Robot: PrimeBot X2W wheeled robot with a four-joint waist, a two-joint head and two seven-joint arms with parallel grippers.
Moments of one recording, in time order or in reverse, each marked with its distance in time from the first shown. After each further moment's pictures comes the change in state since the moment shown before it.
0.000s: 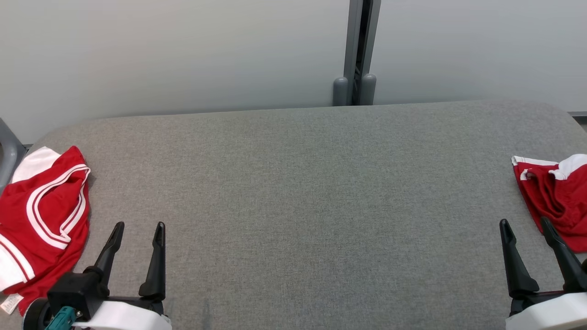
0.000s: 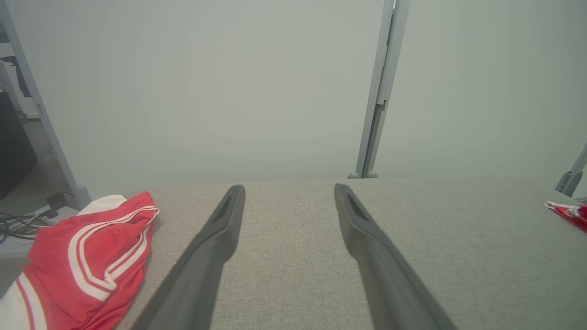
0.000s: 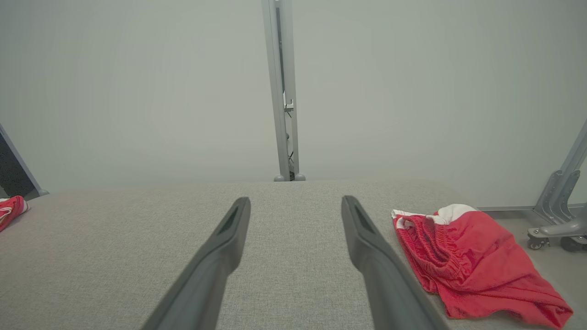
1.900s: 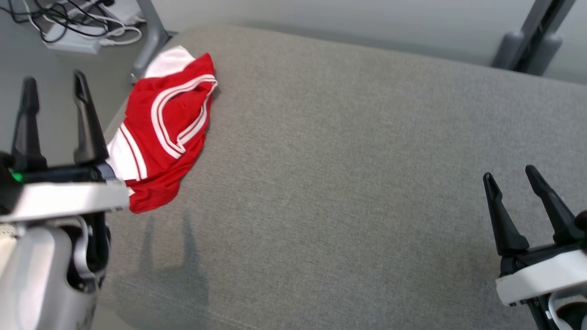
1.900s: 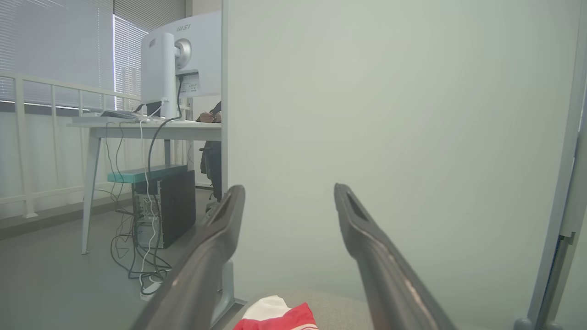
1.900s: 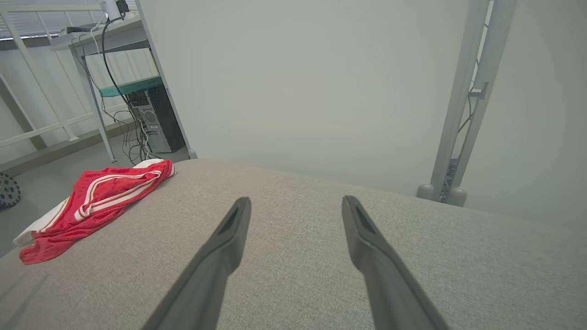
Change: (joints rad) left arm -0.367 -0.153 0.233 0.100 0.065 -0.093 -0.101; right arm -0.132 -0.049 0.077 -0.072 0.014 0.000 0.068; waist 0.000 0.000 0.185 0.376
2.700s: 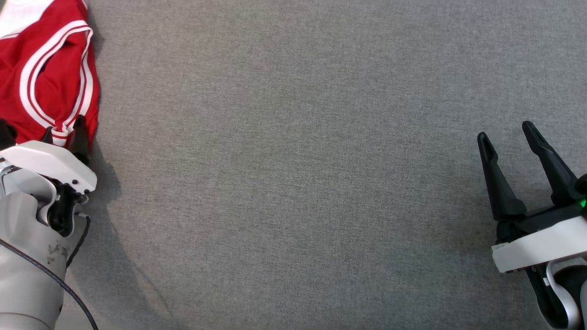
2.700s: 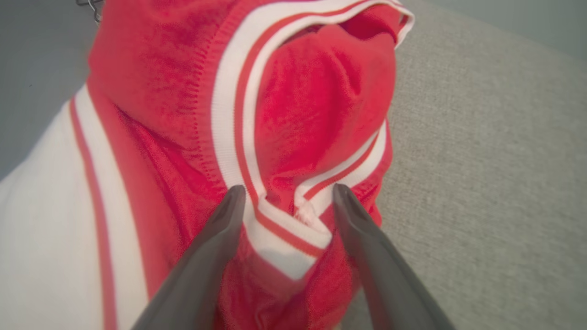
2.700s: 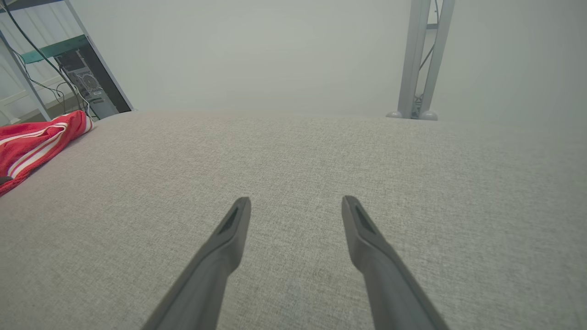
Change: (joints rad) left arm -0.497 -0.002 -0.013 1.133 -0.164 -0.330 0.187; right arm -0.145 -0.044 0.054 -0.008 0.002 0.000 0.007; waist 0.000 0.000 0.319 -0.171
